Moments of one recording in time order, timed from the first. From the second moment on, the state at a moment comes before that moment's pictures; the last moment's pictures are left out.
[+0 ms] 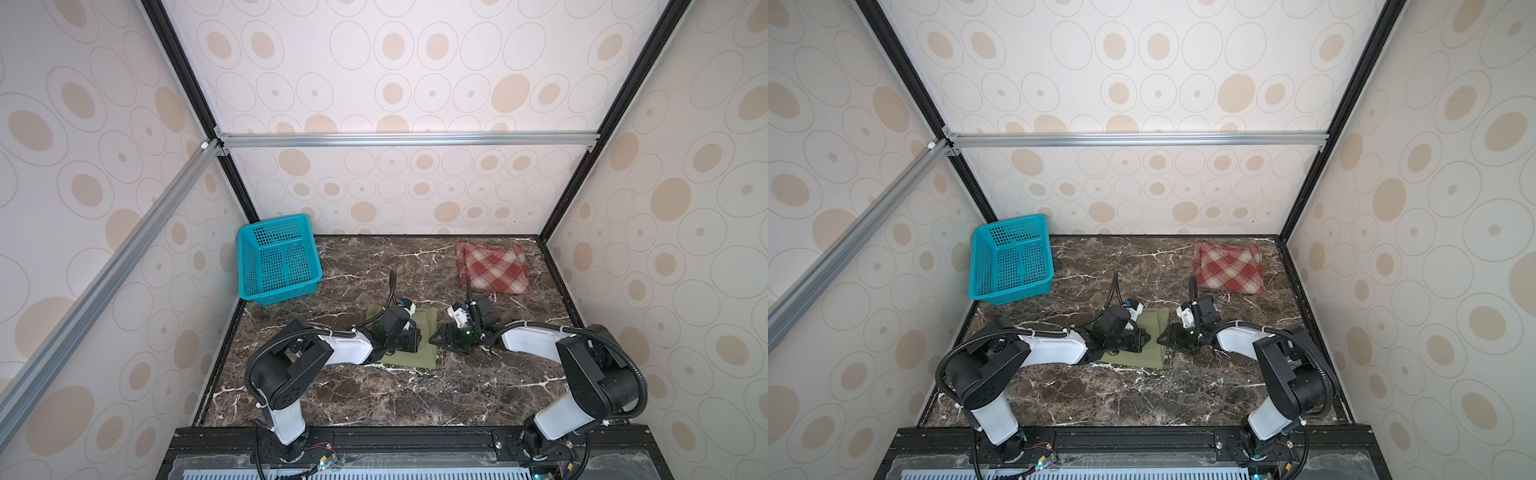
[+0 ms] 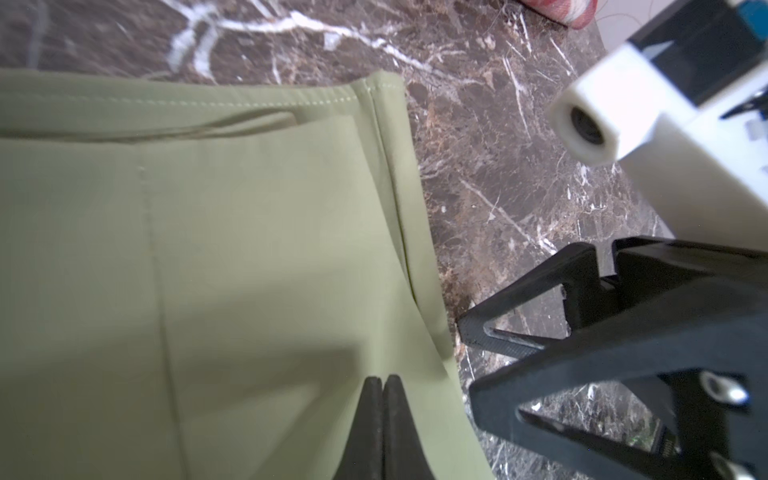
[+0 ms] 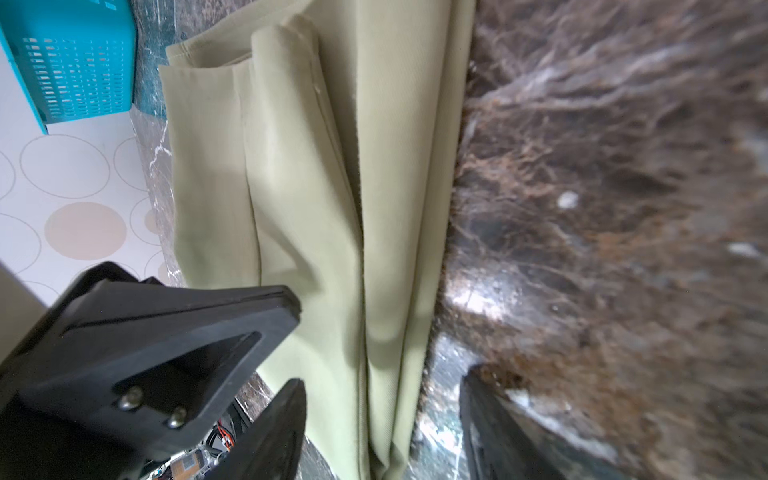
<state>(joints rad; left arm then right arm) -0.81 1.74 0.80 0.21 0.16 -0.63 0.41 1.58 0.68 -0.13 -0.57 0.65</state>
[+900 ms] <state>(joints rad) -0.81 1.82 0.79 0.30 0.13 -0.62 0.43 1.79 0.71 0.18 -0.70 0.73</state>
